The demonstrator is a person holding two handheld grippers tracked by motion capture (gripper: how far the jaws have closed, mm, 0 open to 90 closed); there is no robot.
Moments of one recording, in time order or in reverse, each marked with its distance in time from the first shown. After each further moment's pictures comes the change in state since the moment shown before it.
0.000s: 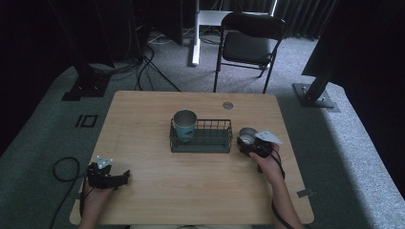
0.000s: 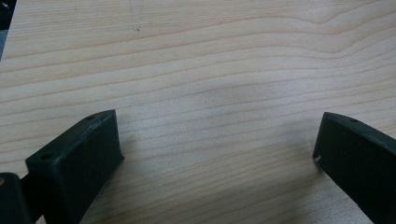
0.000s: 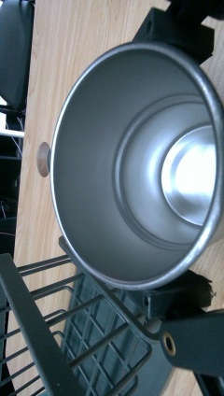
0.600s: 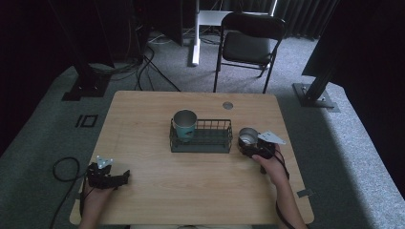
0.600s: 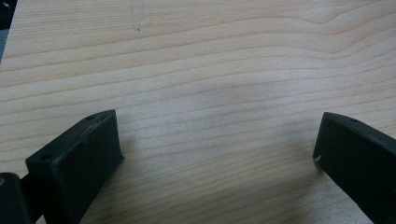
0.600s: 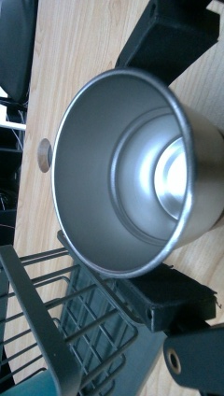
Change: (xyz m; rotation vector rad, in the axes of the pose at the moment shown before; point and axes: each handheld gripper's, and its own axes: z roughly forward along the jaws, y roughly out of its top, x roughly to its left) left arm 0.000 0.000 0.000 0.000 0.002 -0.003; right arm -0.004 0.000 -0.010 0.004 0.038 -0.018
